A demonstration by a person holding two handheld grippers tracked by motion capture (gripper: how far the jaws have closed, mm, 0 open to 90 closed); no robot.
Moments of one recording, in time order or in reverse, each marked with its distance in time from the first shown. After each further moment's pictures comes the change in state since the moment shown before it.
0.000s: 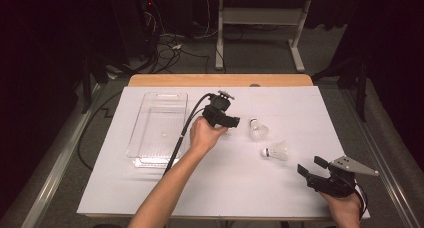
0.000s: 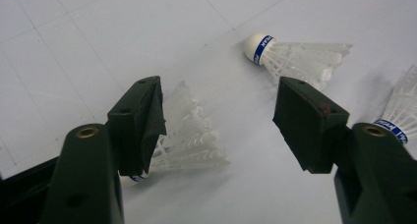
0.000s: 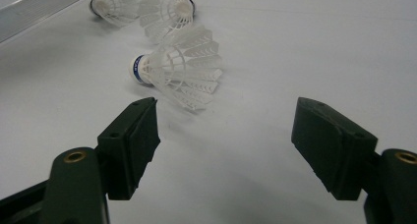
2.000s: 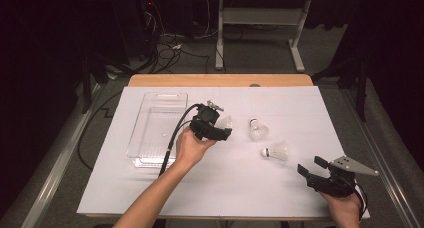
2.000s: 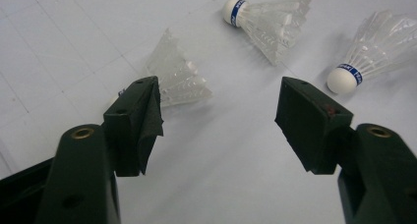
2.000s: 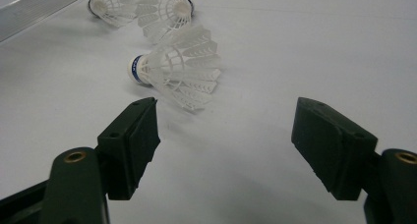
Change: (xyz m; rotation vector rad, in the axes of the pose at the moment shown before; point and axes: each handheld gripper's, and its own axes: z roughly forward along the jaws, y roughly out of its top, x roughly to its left) left arm -0.005 -0.040 -0.039 -0.016 -0.040 0.046; right arm 0.000 0.000 0.000 0.001 -0.006 0.003
